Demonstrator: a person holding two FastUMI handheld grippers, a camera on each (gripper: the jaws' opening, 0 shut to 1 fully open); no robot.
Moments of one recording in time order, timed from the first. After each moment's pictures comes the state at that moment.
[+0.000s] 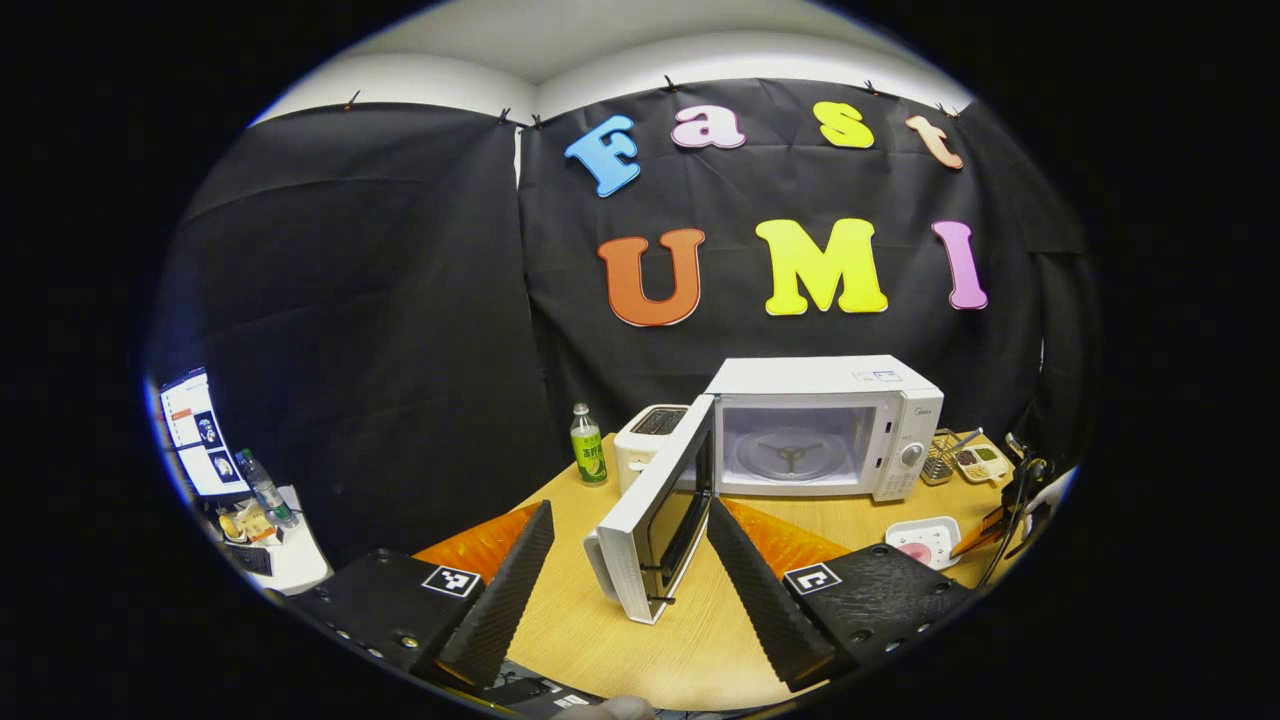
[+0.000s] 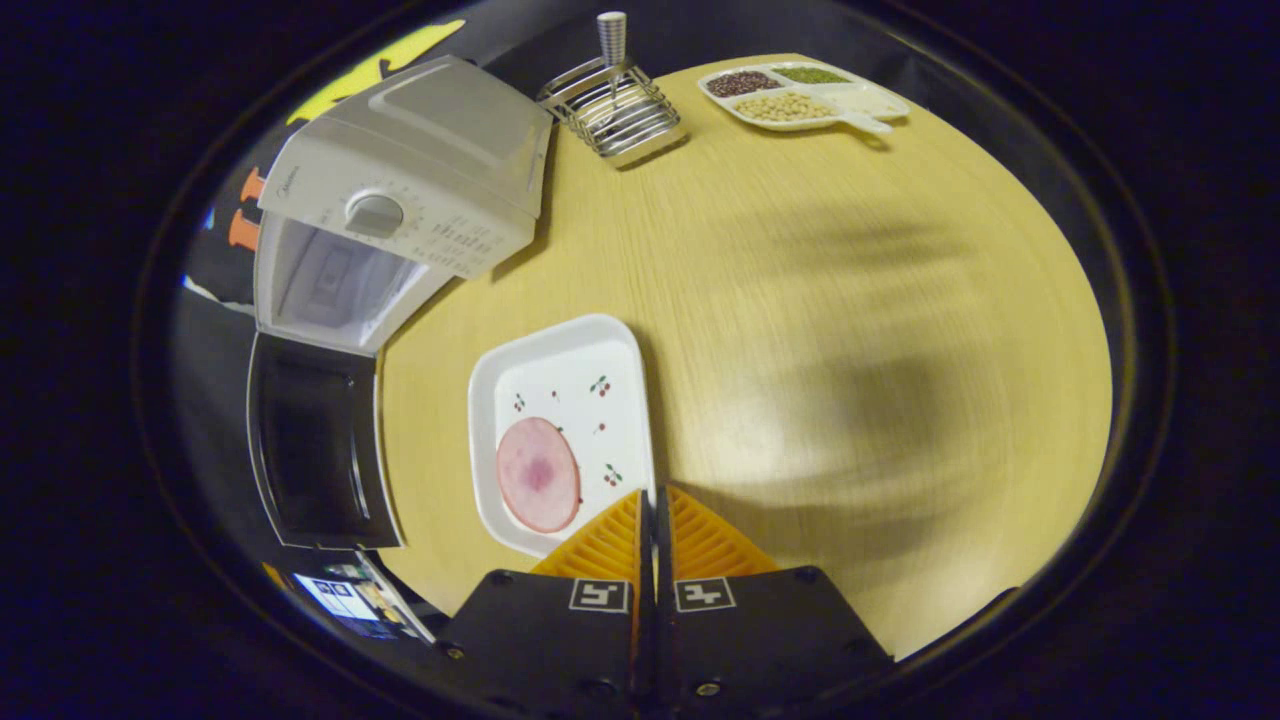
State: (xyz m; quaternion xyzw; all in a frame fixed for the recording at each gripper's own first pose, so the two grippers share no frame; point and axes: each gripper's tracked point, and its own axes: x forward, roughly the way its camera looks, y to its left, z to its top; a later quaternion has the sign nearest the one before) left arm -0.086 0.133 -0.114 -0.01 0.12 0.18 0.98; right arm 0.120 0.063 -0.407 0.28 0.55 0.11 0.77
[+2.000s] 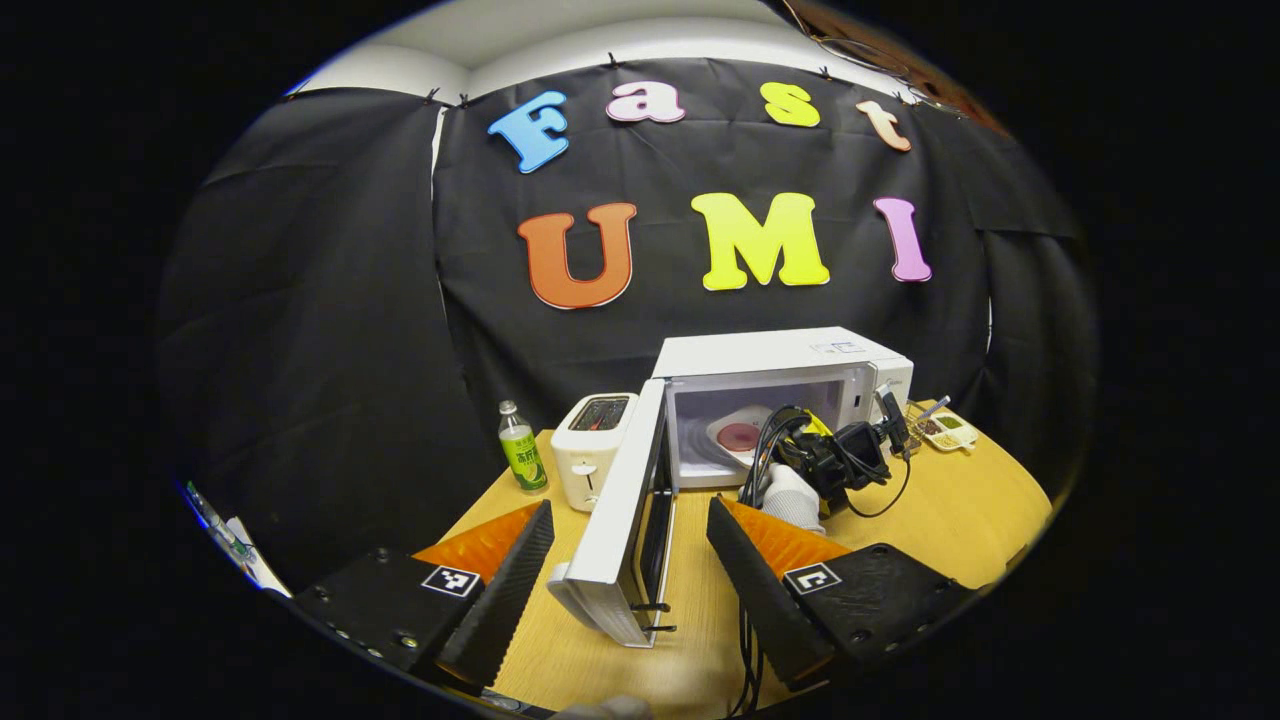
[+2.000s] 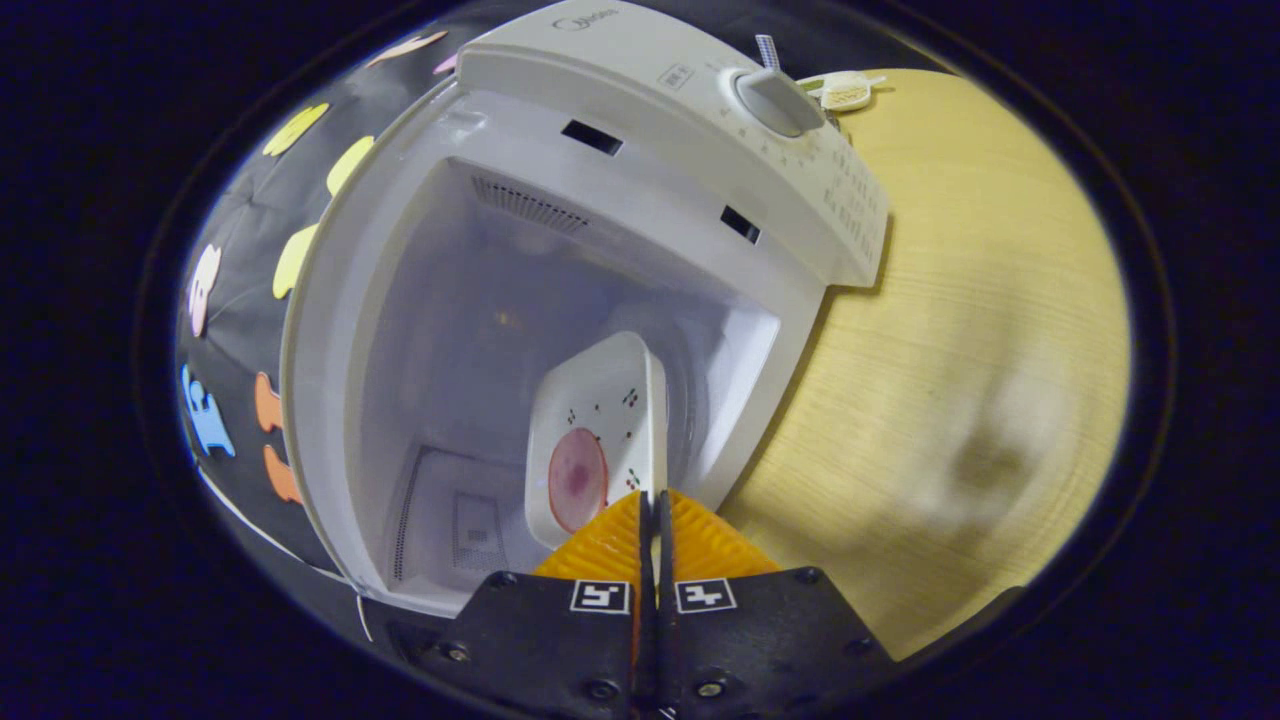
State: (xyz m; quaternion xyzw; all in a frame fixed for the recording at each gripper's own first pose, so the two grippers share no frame) left arm -0.022 0.146 -0.148 0.01 0.14 0.06 0.99; right arm 0.345 0.369 -0.315 0.58 0.21 -0.07 0.78
